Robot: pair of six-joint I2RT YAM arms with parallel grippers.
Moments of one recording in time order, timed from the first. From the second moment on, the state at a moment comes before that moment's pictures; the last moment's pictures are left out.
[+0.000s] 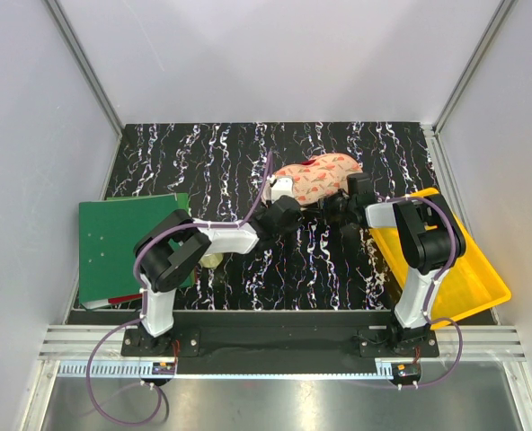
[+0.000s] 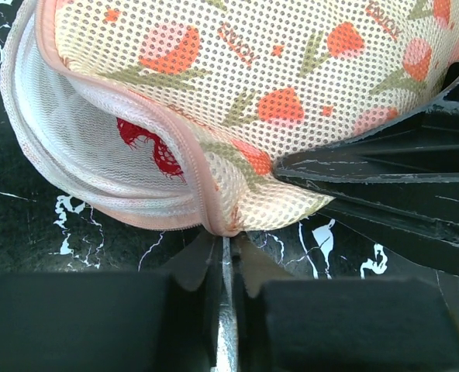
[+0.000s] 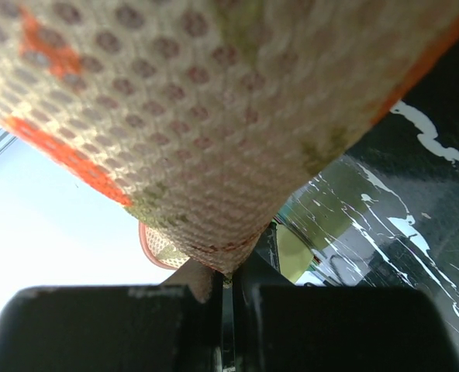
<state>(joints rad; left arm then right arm) -0.87 1.93 1.09 0.23 -0.45 -0.58 0.24 1.90 0.89 0.28 -0.61 1.59</state>
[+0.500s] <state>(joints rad) -0.80 1.84 0.99 0.17 -0.39 -0.68 0.25 1.90 0.89 0.25 -0.61 1.51</state>
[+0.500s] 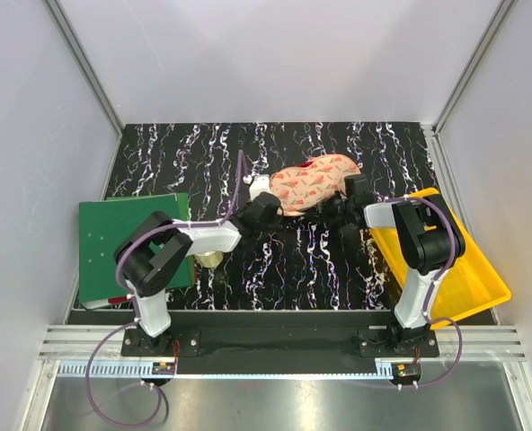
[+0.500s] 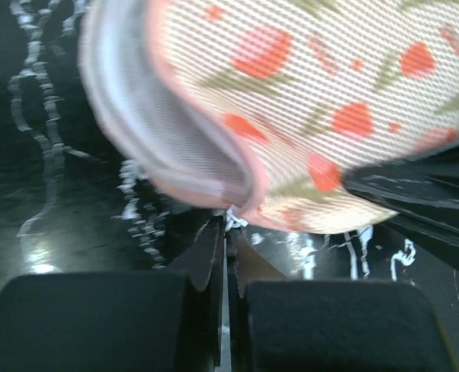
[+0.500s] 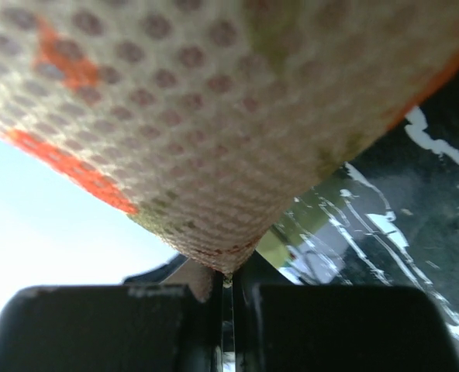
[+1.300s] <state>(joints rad) -0.73 1.82 0.92 0.33 0.05 -0.74 0.19 1.72 0.86 -0.05 -0.55 1.06</state>
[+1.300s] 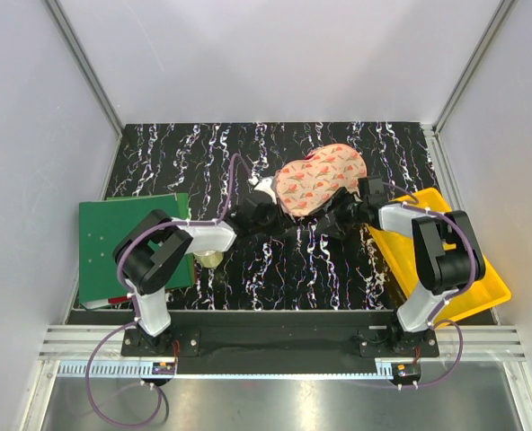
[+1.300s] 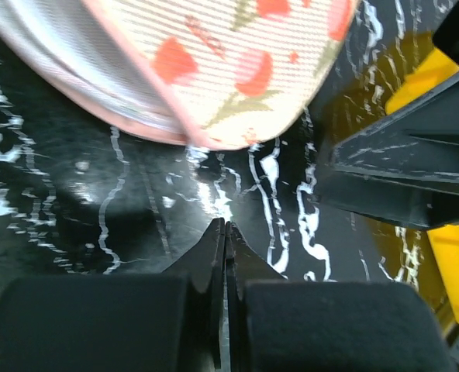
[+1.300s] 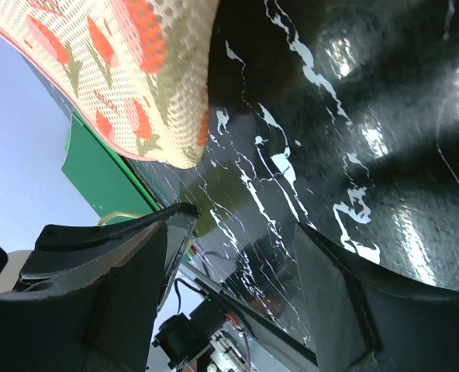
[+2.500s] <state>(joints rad) -0.74 1.99 1.20 0.08 -0.04 -0.59 0.19 1.93 0.90 0.27 -0.61 1.34</state>
